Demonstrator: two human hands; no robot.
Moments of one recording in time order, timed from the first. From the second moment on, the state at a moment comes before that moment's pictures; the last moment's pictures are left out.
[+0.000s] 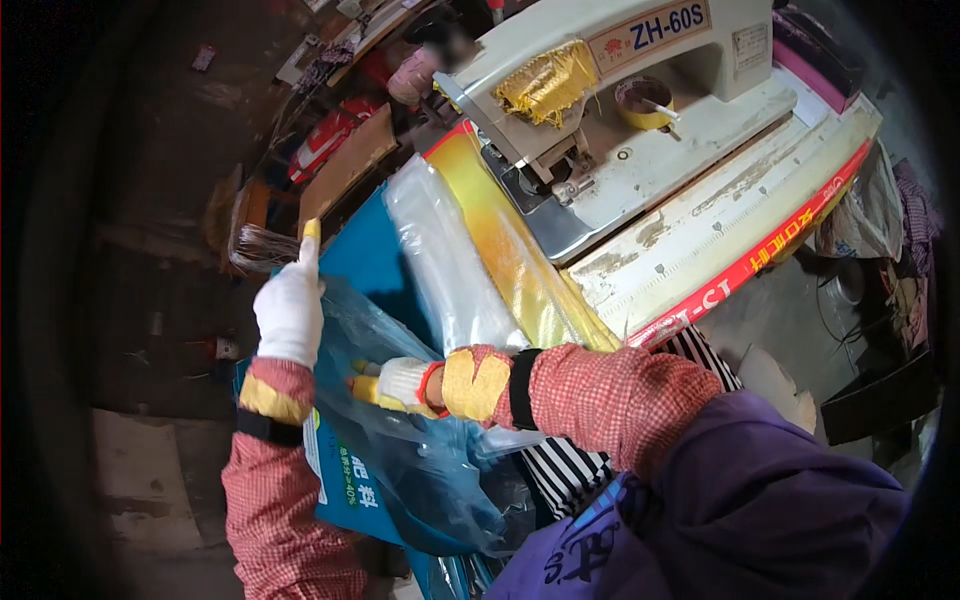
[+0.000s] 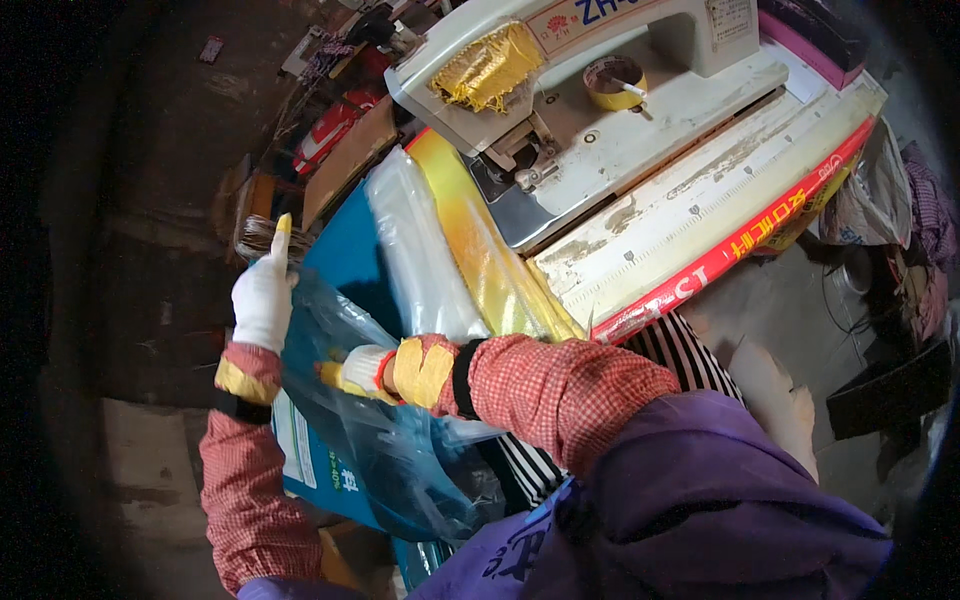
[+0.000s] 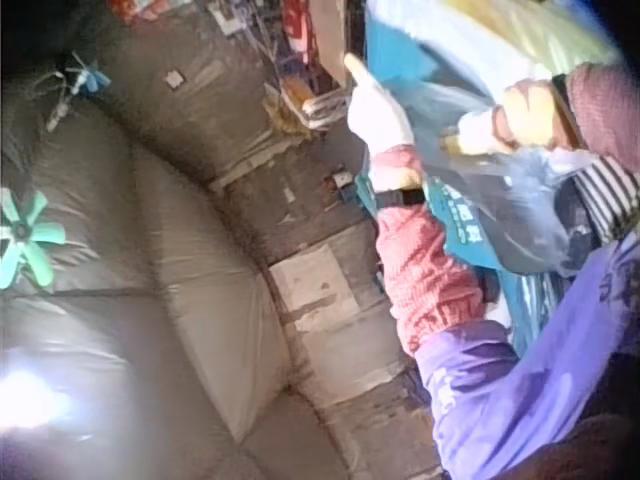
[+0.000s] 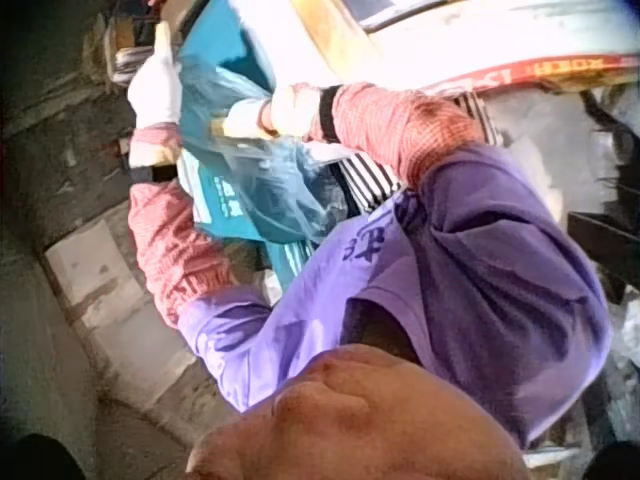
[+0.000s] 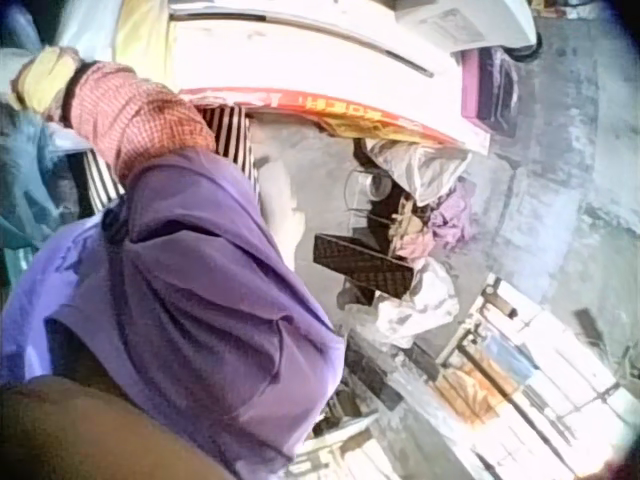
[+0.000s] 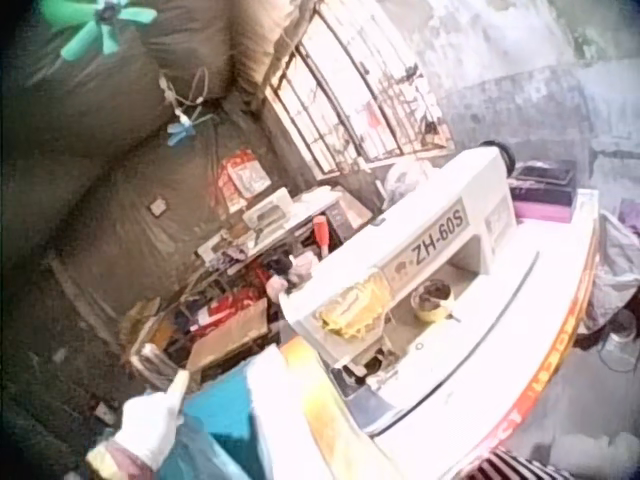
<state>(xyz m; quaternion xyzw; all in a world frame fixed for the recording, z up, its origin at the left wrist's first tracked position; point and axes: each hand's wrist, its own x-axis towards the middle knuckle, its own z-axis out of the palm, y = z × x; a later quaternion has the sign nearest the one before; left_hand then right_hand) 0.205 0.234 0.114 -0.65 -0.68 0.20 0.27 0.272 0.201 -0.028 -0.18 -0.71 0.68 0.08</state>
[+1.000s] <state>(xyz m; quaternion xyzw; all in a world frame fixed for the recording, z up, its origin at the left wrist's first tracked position) 0.339 0.361 0.168 -0.63 -0.57 0.26 0.45 0.540 0.243 -0.043 -0.45 -0.63 0.55 0.31</state>
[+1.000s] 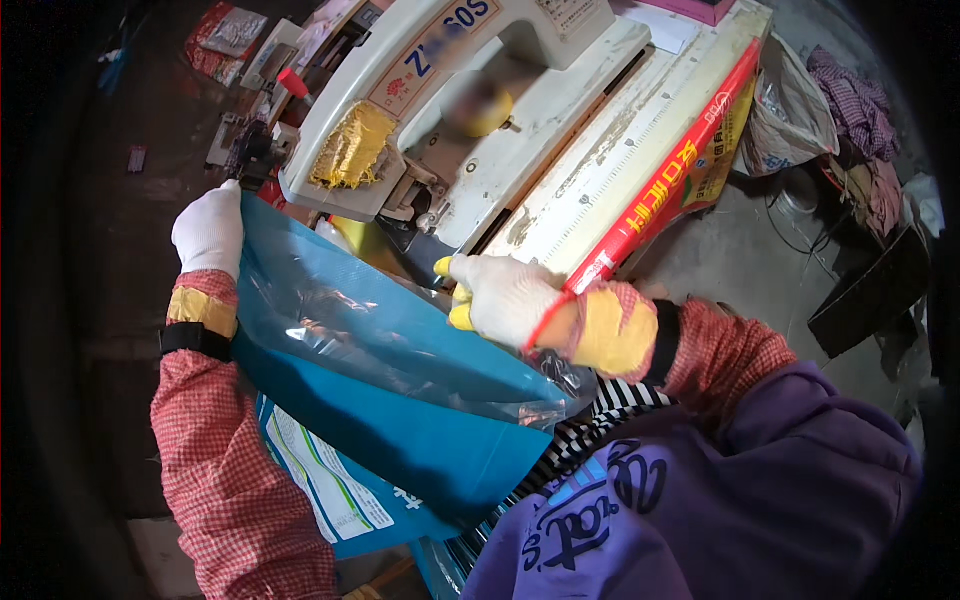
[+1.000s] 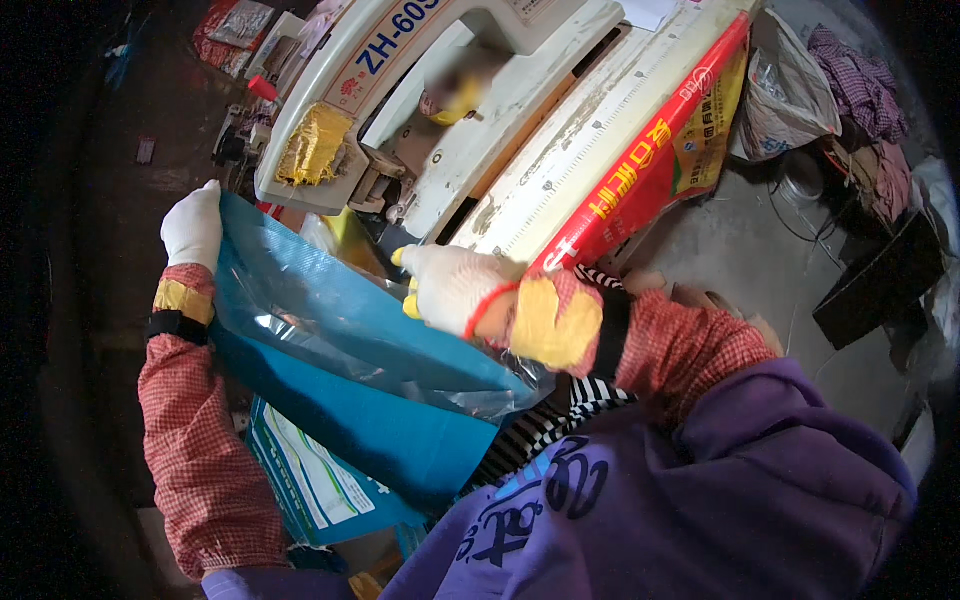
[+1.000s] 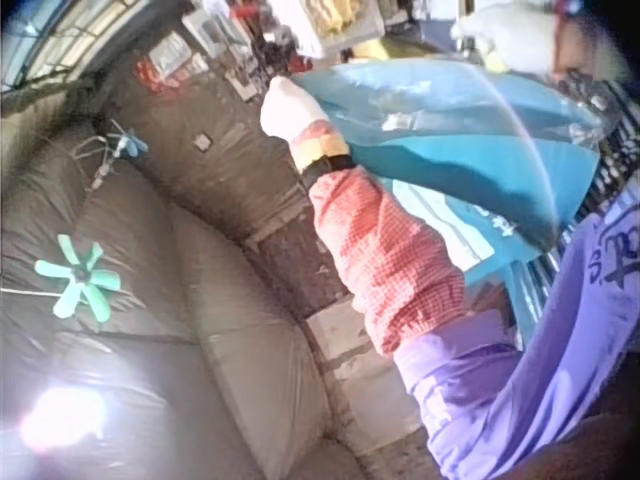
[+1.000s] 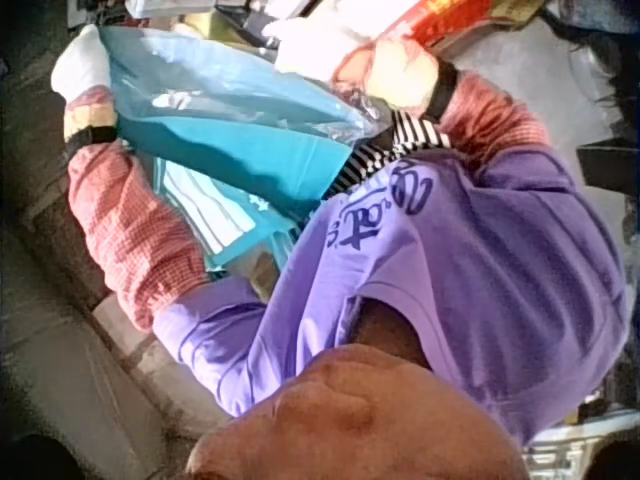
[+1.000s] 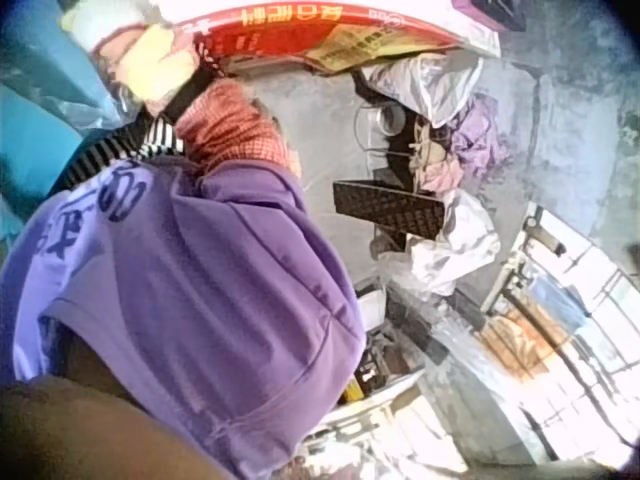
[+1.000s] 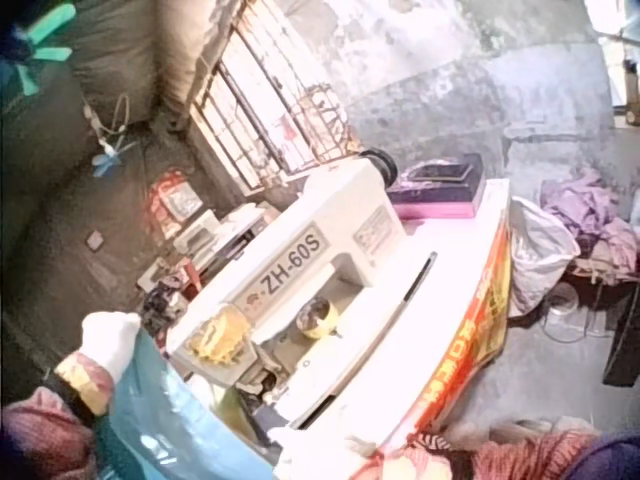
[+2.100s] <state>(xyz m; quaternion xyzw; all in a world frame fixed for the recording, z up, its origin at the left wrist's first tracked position) 0.267 0.386 -0.059 -0.85 -0.42 -0.16 0.26 0.622 0.157 -0.101 -0.50 -0.51 0.65 0.26</state>
